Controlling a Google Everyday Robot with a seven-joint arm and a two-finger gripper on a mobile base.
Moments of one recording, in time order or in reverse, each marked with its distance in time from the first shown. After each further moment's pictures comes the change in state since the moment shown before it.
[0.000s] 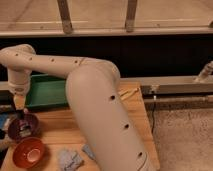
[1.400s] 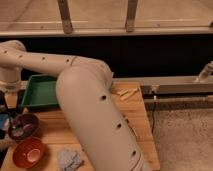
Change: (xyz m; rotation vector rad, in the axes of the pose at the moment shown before) arm -0.034 0.010 -0.008 0.010 0.005 -0.085
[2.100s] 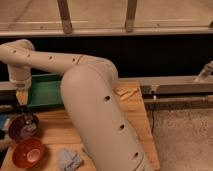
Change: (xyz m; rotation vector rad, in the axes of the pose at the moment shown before) arm 0.040 -0.024 -0.001 0.020 0.061 0.056
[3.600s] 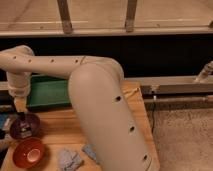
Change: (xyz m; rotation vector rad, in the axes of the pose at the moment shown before) arm 0.005 0.034 0.010 -0.020 -0.029 0.039
